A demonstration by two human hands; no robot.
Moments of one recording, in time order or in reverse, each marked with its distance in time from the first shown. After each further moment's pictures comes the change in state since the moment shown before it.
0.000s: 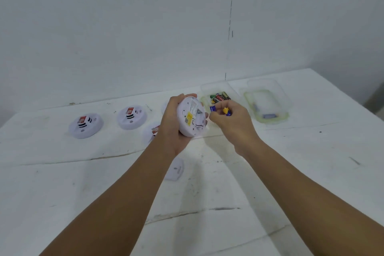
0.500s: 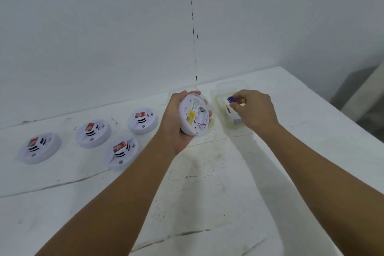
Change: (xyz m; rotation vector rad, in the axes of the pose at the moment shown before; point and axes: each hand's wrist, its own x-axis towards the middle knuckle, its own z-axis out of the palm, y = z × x) left_hand 0.053 -0.041 0.077 -0.020 -0.177 -0.149; right_hand 0.084 0.022 -0.137 -0.724 0.203 -0.127
